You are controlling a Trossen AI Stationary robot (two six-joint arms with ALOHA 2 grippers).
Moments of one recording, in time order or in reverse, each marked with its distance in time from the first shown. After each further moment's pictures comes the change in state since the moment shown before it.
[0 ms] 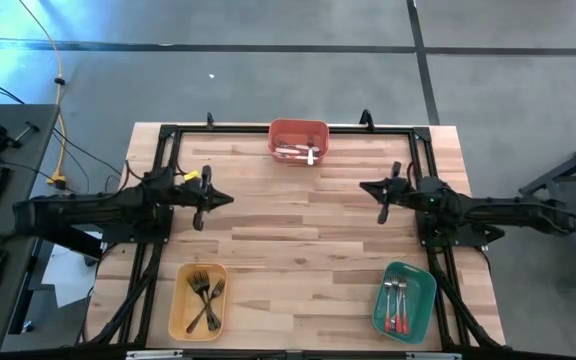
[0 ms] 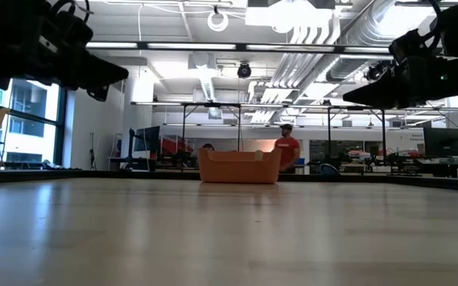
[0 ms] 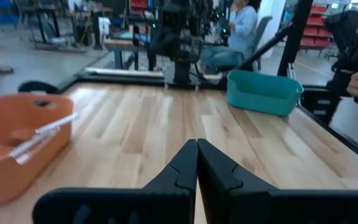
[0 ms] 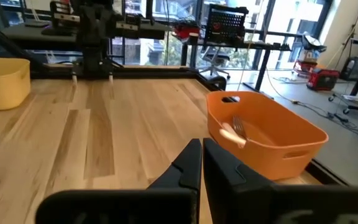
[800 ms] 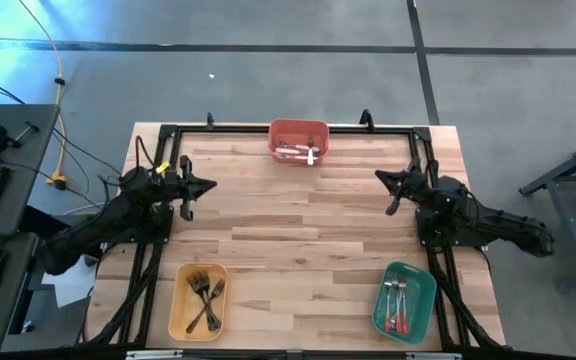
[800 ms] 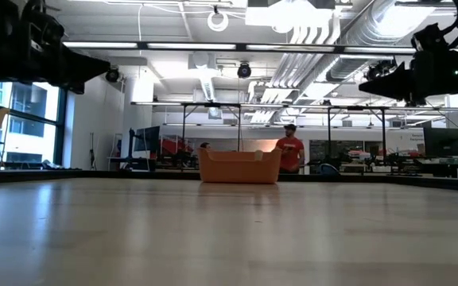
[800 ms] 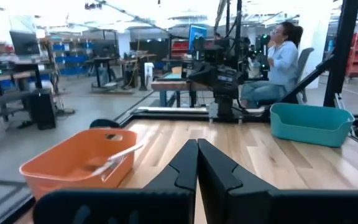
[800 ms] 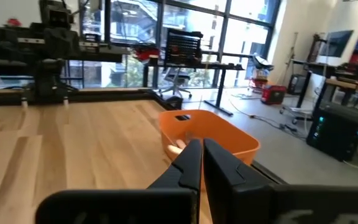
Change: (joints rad) left arm 0.278 -0.547 -0.062 -0.303 0.096 0.026; right arm -0.082 -0.487 0.000 -0.384 0.086 -0.028
